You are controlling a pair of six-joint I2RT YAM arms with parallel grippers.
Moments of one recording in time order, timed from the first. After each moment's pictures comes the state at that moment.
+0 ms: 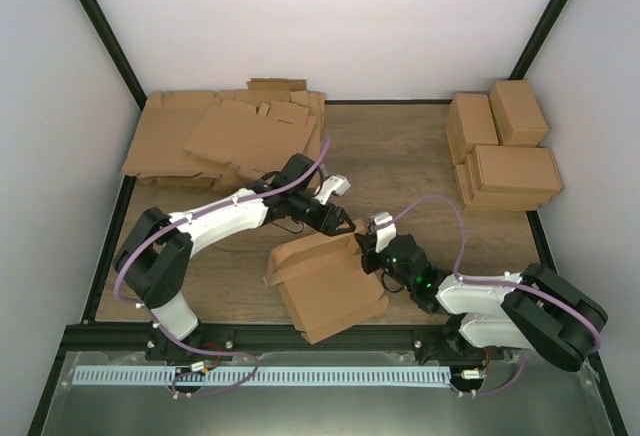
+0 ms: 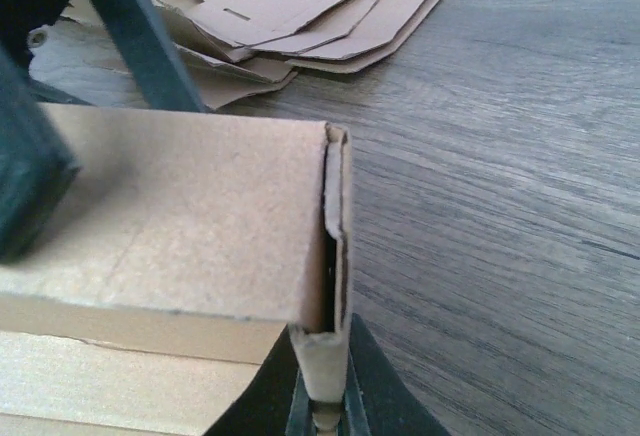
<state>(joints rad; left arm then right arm) -0.73 1.69 1.13 -0.32 0.65 -0.27 0.81 1.21 0.15 0.67 0.14 0.29</state>
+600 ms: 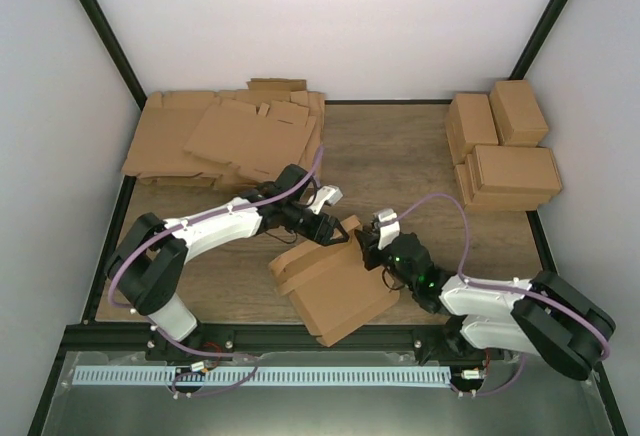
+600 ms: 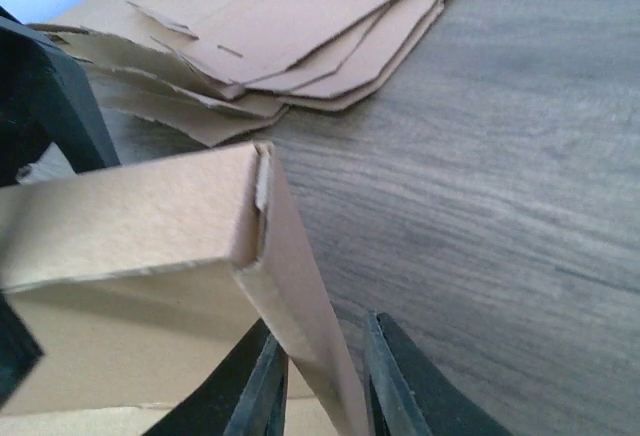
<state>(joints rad) -0.73 1.63 1.01 -0.29 0.63 -0.32 0.81 1.16 0.16 0.63 0.17 0.30</state>
